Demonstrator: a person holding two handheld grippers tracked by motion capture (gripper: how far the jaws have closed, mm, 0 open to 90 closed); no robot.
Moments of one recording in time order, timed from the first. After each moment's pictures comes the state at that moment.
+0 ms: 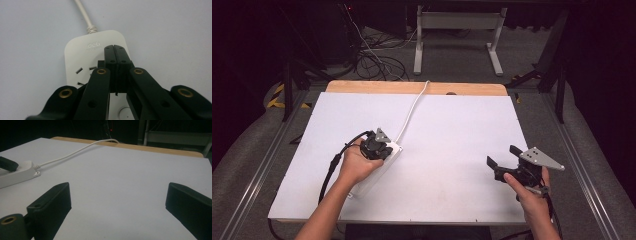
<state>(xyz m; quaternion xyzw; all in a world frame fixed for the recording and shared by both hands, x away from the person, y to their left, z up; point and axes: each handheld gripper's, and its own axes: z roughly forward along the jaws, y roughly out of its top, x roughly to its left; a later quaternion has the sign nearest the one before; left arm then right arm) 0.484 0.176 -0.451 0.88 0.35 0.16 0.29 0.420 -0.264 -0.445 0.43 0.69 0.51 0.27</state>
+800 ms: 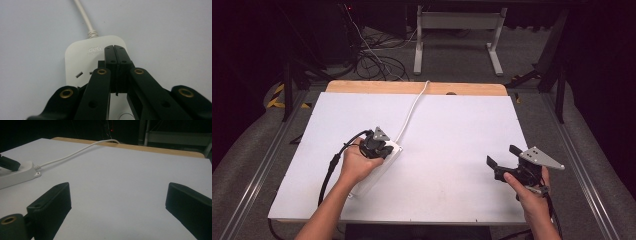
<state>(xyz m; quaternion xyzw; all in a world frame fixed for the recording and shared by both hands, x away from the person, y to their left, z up) 0.487 0.177 -0.452 0.87 0.36 0.16 0.30 0.422 -0.264 -0.445 0.43 0.69 0.51 0.27</state>
